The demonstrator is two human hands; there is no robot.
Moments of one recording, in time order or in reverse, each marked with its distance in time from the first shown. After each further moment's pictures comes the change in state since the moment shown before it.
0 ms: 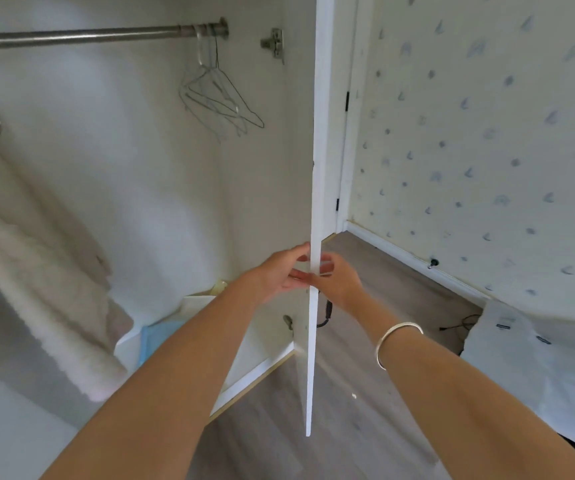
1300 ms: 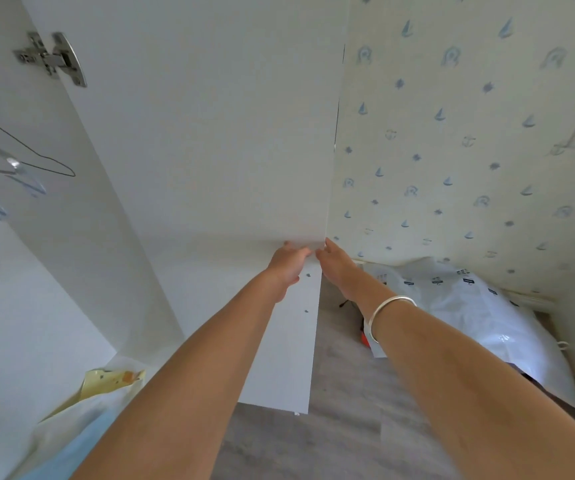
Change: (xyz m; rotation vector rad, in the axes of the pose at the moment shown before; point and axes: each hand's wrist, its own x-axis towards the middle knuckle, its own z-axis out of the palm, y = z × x) left_hand 0.164 0.088 0.140 0.161 -0.284 0.137; right_hand 0.087 0.034 -0.149 0.124 0.431 0.317
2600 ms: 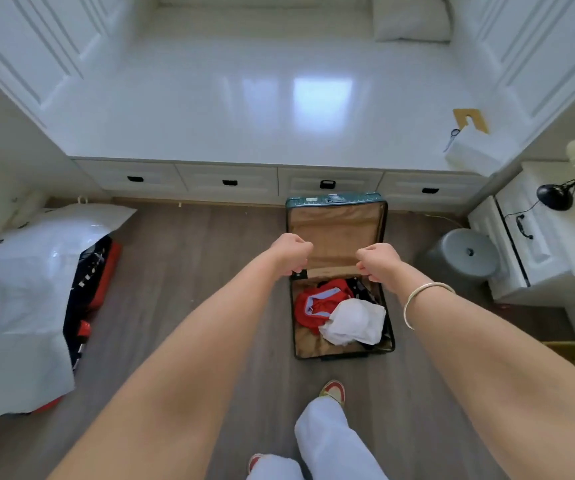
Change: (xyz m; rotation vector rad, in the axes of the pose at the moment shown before) left_hand -0.390 -0.251 0.445 1.250 -1.694 0.355; right_hand -0.622 0.367 -0.074 0.736 1.556 1.231
